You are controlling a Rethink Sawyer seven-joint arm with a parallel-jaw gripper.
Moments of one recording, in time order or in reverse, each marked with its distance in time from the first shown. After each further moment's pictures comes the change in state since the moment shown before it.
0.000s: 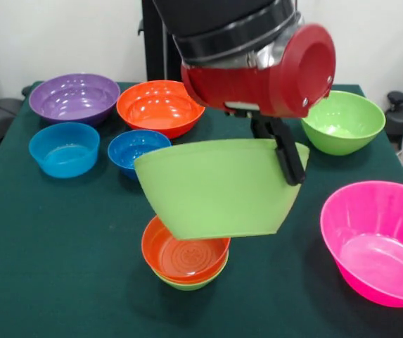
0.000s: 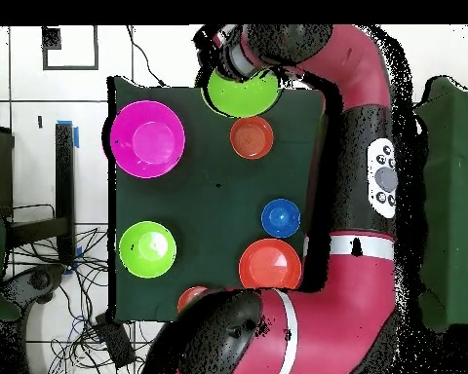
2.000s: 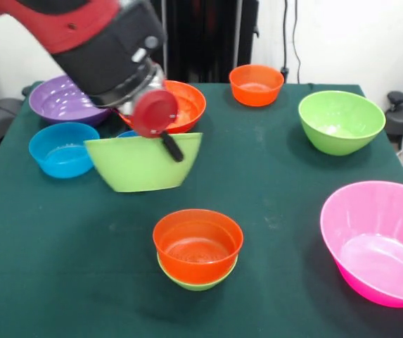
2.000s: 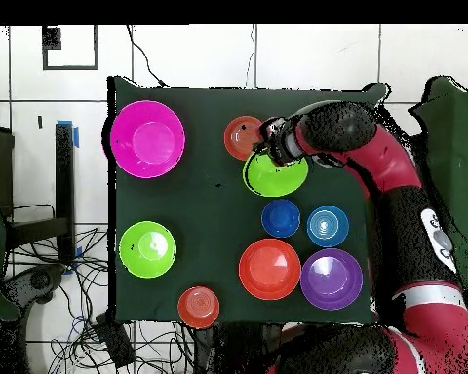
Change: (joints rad) arm -0.259 -0.097 0.014 0.556 -0.011 -0.162 0.000
